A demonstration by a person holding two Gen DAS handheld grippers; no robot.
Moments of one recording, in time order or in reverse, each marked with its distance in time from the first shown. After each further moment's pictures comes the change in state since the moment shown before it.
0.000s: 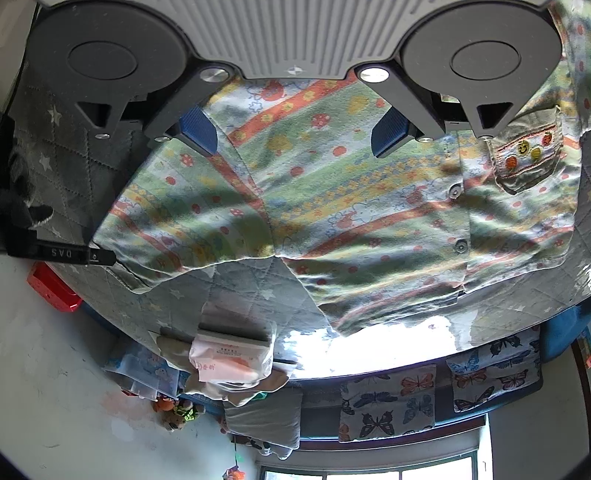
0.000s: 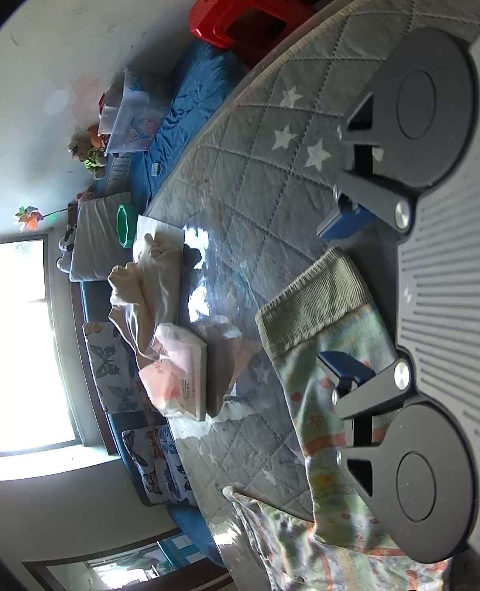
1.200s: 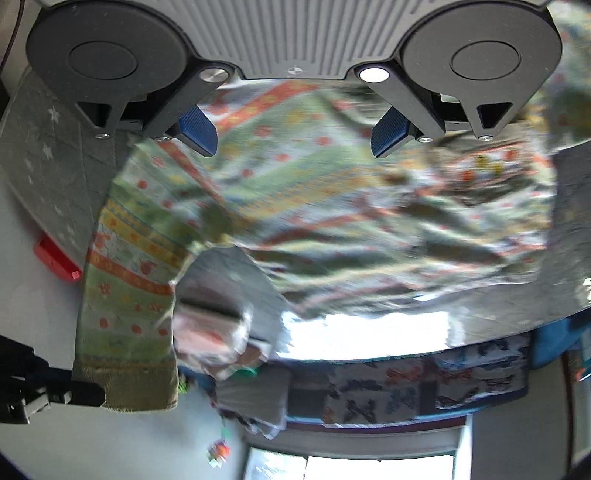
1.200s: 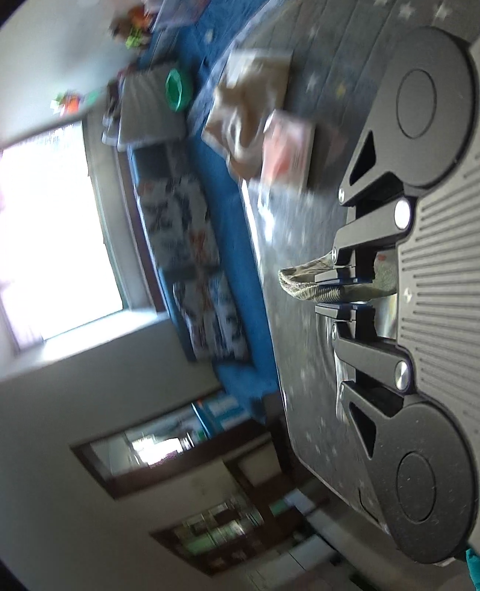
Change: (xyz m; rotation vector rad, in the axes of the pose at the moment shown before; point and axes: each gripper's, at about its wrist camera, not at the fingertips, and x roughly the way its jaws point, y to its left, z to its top) left arm -0.036 0.067 -0.021 -0.099 -0.098 -0.017; right arm -0.112 0.144 0.082 -0.070 -0.130 0.490
